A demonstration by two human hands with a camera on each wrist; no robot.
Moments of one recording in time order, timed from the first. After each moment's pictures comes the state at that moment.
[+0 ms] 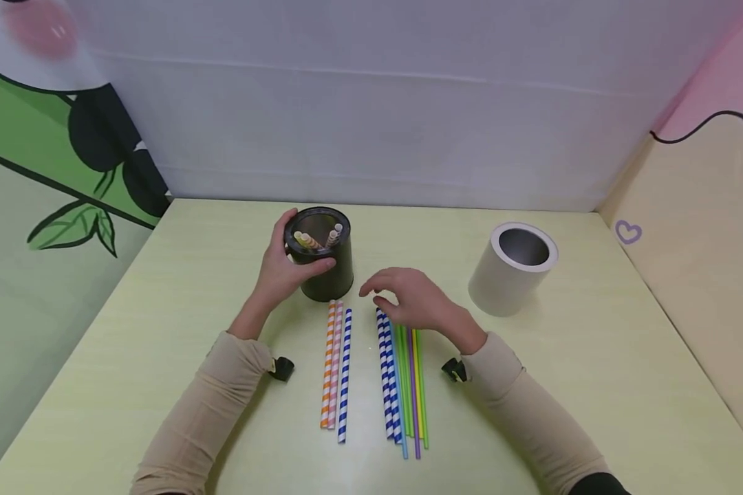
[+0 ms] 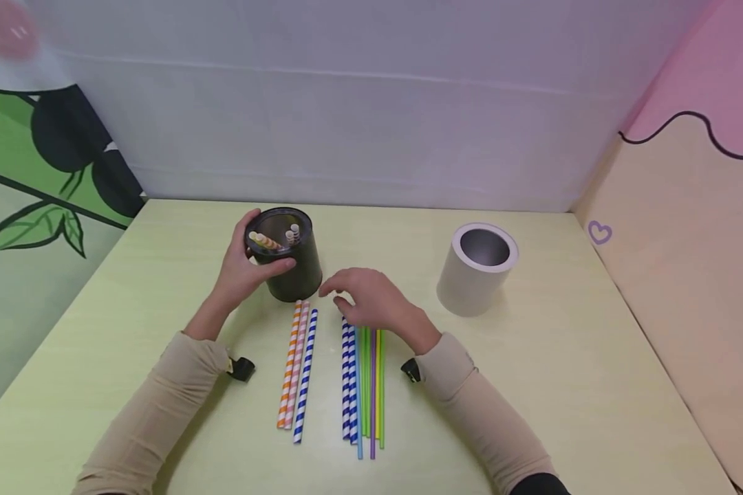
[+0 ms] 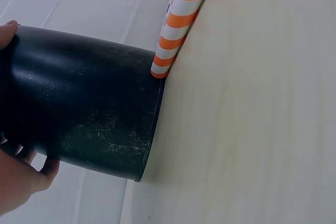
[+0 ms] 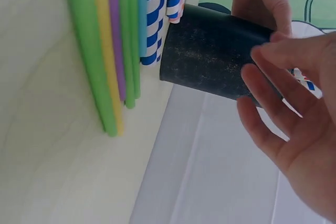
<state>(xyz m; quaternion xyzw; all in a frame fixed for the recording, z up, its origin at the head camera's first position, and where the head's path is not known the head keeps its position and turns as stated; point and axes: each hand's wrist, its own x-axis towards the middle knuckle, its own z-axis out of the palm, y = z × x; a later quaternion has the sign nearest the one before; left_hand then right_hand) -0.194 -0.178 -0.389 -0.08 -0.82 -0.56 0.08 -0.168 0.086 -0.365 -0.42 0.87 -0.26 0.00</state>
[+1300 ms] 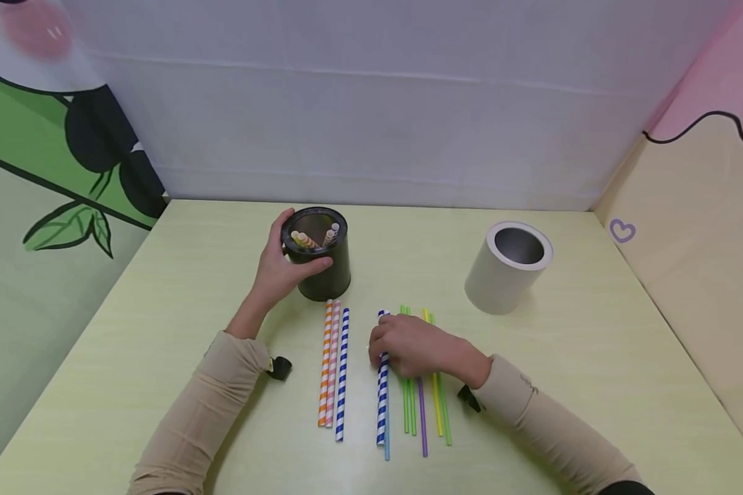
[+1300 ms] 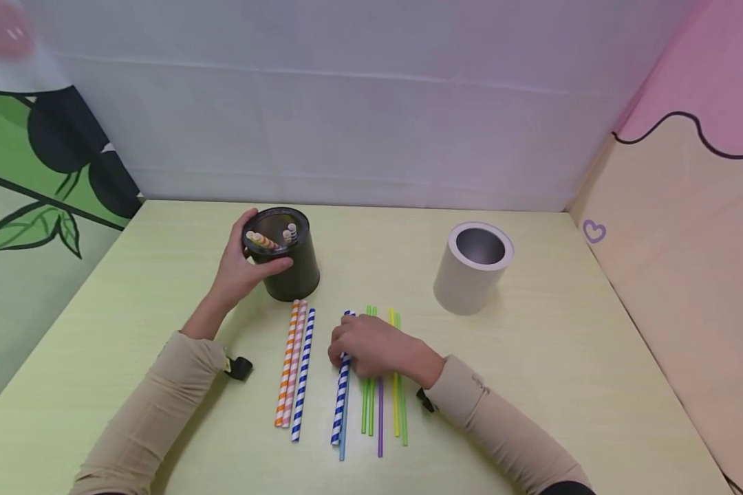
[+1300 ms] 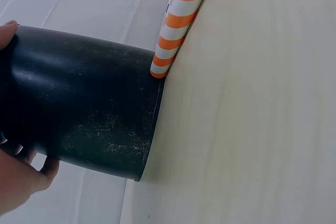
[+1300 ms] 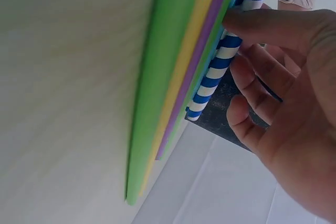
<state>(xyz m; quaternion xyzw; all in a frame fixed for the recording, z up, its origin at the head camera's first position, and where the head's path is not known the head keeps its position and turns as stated) -0.195 -0.178 -0.391 -0.08 -0.82 -0.56 0.08 -0.129 0.092 -0.397 -0.53 0.84 -0.08 0.10</state>
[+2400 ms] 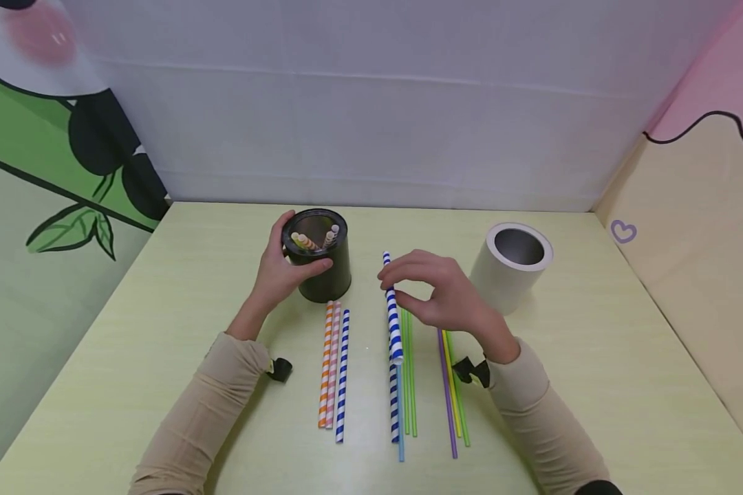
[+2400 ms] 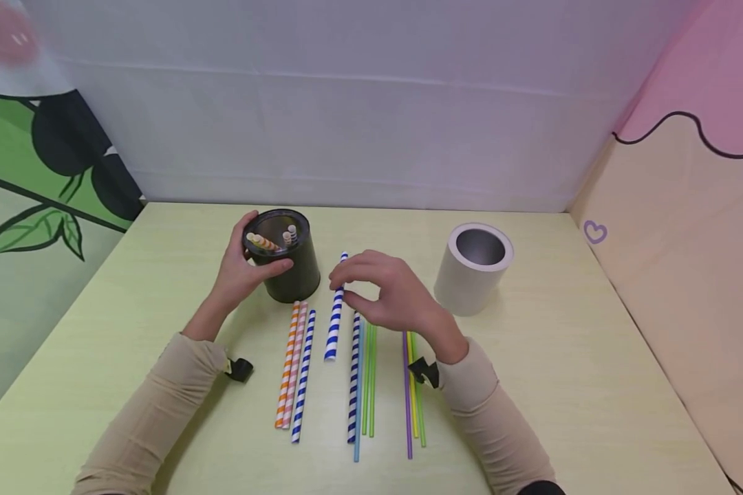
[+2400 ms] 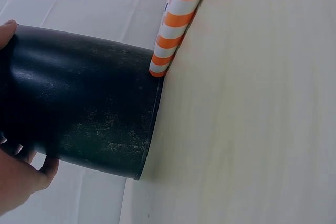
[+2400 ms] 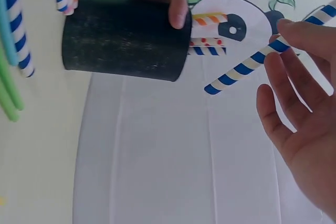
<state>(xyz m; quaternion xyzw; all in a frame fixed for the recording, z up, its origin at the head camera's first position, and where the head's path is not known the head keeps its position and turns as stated) -0.195 -0.178 -0.392 -0.08 -0.82 -0.56 0.08 -0.151 0.123 -0.330 -0.52 0.74 -0.40 -0.15</state>
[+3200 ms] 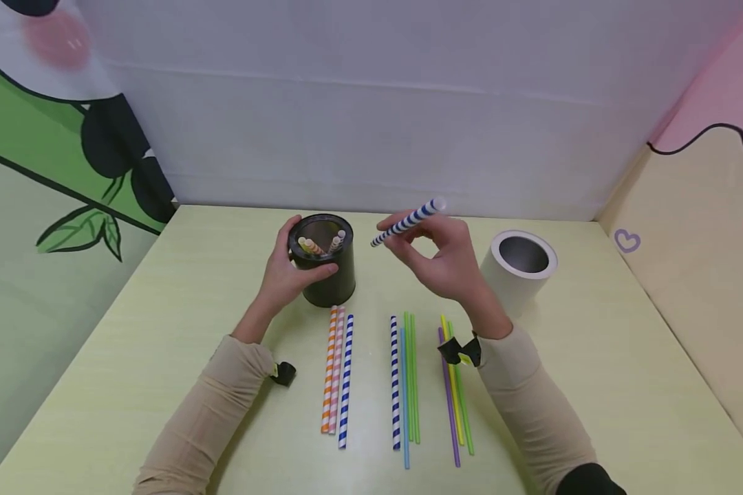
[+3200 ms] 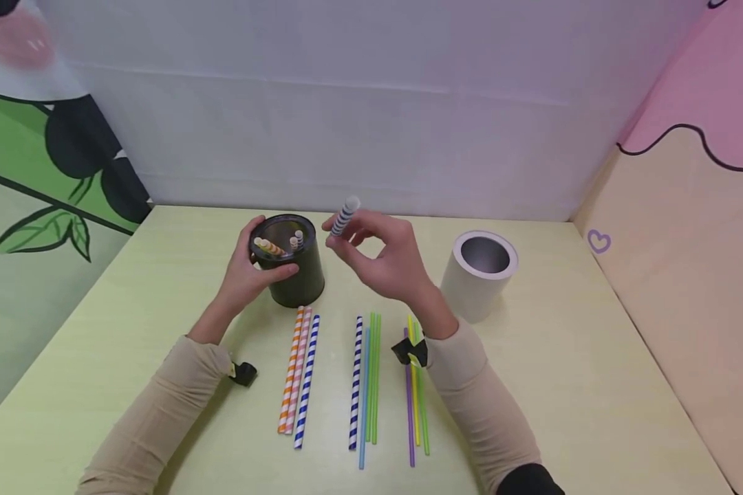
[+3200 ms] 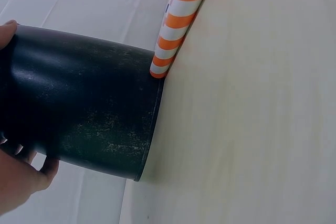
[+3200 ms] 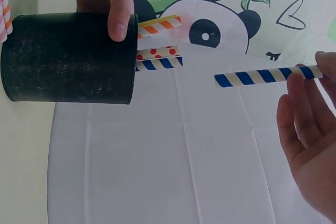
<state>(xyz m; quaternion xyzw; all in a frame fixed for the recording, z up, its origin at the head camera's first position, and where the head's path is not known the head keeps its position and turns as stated) -0.197 -0.178 -0.395 -0.07 -0.82 -0.56 0.08 -0.169 0.098 -0.288 -0.46 0.66 -0.55 -0.21</state>
